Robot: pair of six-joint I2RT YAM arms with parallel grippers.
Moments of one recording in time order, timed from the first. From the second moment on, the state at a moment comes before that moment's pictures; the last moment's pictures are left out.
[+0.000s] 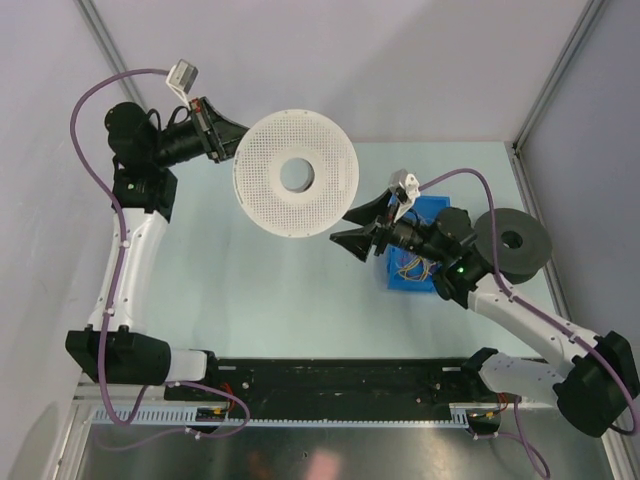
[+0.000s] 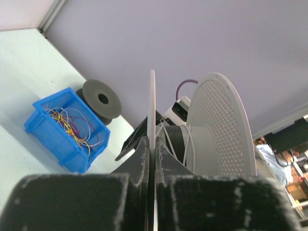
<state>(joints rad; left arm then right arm) -0.03 1.34 1.52 0.05 1.16 -1.03 0.65 1.08 0.80 0.47 -0.56 0.29</state>
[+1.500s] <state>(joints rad) 0.05 1.18 1.27 -0.03 0.64 -1.29 0.64 1.31 0.98 0.60 -0.28 0.49</state>
